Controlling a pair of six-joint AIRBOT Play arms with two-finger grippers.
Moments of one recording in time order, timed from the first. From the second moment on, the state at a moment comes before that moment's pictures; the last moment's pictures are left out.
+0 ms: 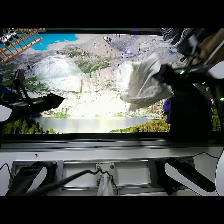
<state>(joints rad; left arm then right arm) 0.03 -0.77 0.71 0.87 -0.92 -1.41 -0.07 -1.11 1.33 -0.96 1.25 1.59</state>
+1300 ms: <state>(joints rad) -0.02 -0.77 0.71 0.84 -0.76 -1.41 -0.42 -1.53 1.71 -0.87 0.80 1.59</state>
